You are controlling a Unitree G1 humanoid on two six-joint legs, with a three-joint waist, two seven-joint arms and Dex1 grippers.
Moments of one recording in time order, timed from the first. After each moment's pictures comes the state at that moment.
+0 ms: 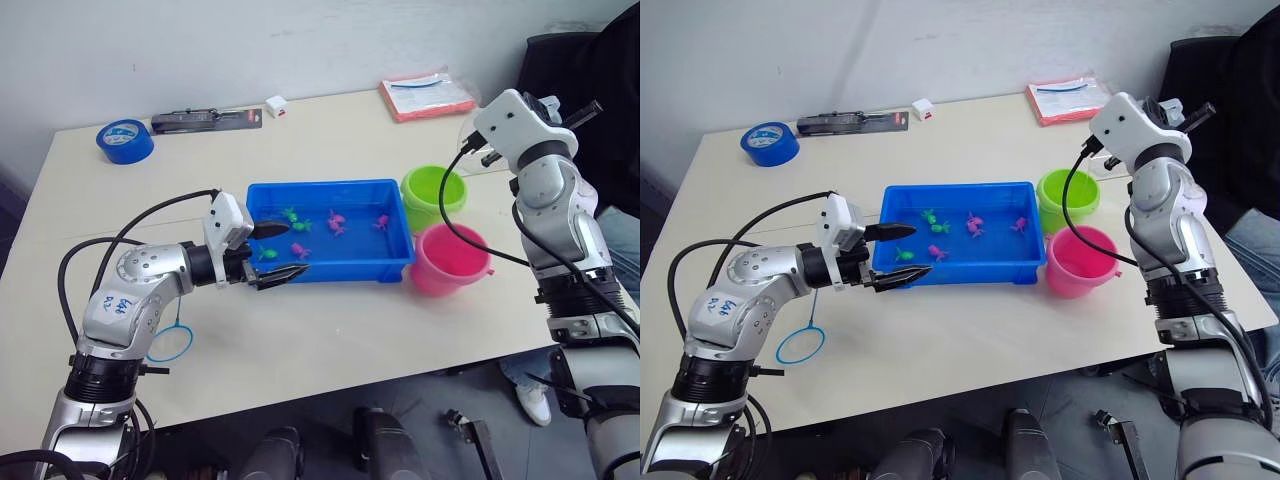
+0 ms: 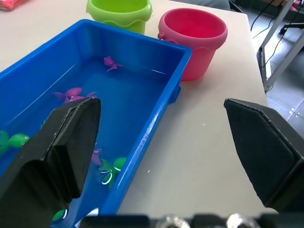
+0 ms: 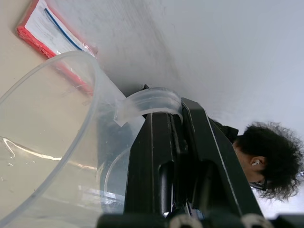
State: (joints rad) left arm -0.45 0.61 0.00 -0.22 -0.47 0.57 -0.84; right arm -0.88 -0.64 0.10 0.28 -0.47 0.39 0.08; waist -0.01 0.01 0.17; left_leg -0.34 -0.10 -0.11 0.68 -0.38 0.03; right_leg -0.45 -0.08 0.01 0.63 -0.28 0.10
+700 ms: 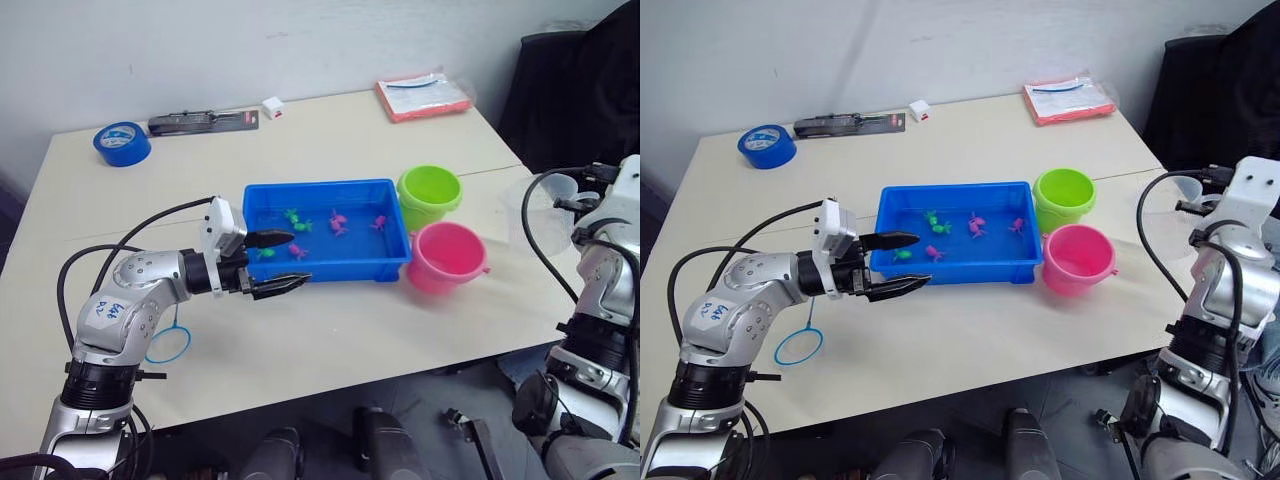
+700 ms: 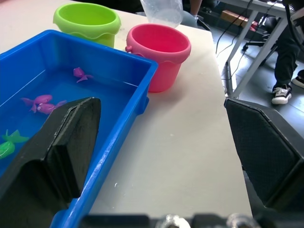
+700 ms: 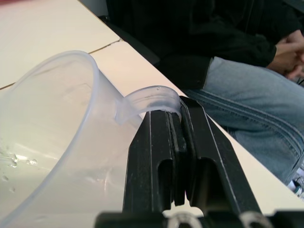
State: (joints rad) left arm -0.42 0.60 0.03 -0.23 -0.56 0.60 -0.91; right arm -0.66 -0.40 -0.60 -0.04 -0.02 0.94 0.00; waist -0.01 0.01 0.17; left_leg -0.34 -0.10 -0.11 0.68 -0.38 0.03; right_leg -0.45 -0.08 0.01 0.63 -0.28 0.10
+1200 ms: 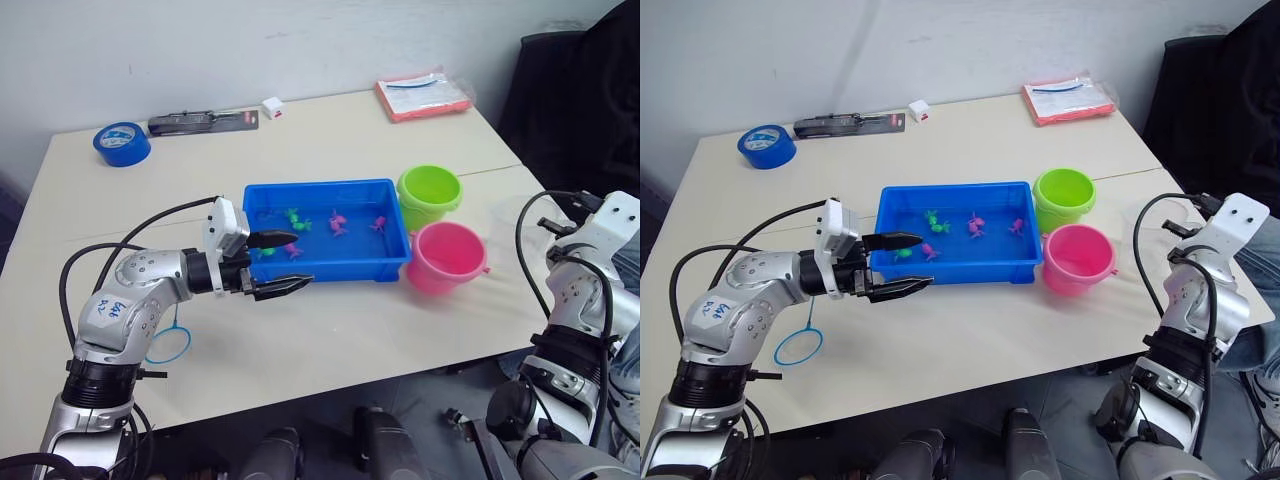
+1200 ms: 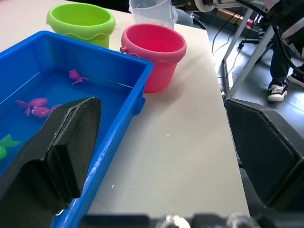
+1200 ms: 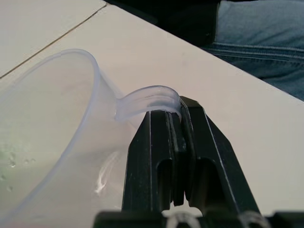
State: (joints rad) left arm -0.43 0.61 0.02 -0.24 -0.56 0.60 -0.92; right arm -0.66 -0.29 -0.70 0.10 0.11 0.78 -0.16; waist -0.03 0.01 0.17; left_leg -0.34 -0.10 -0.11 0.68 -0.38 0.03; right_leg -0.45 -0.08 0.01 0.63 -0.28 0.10
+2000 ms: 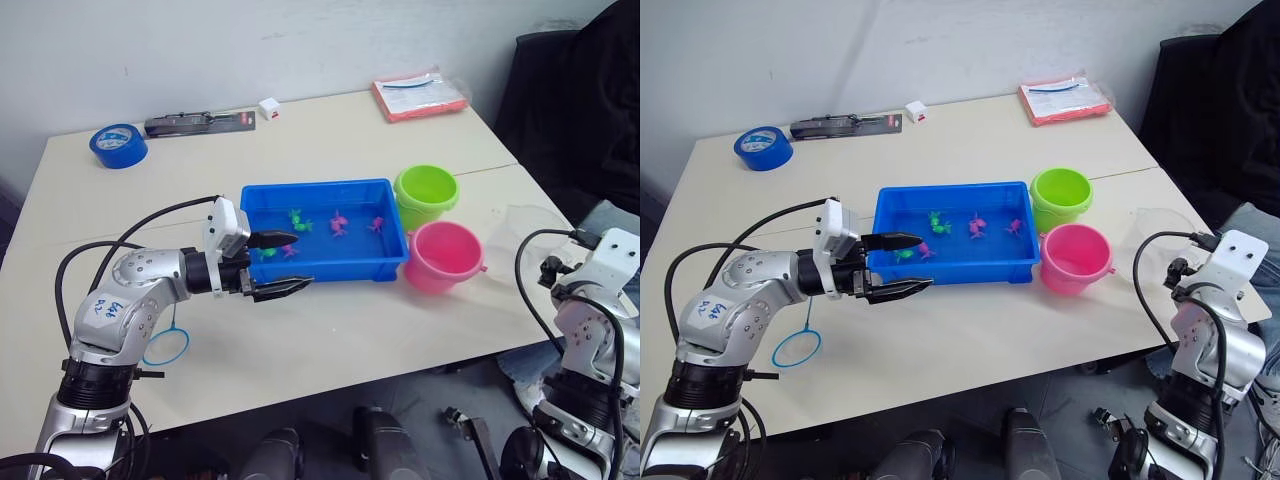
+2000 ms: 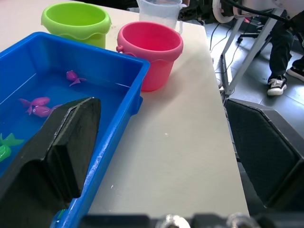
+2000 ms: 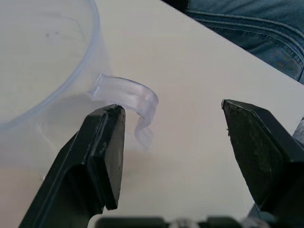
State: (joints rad) left arm -0.43 0.63 0.02 -0.26 -0.56 0.61 -0.92; right arm -0.39 -0.32 -0.63 -0.21 0.18 1.03 -0.15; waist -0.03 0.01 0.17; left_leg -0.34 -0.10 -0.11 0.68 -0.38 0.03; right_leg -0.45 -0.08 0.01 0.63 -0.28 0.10
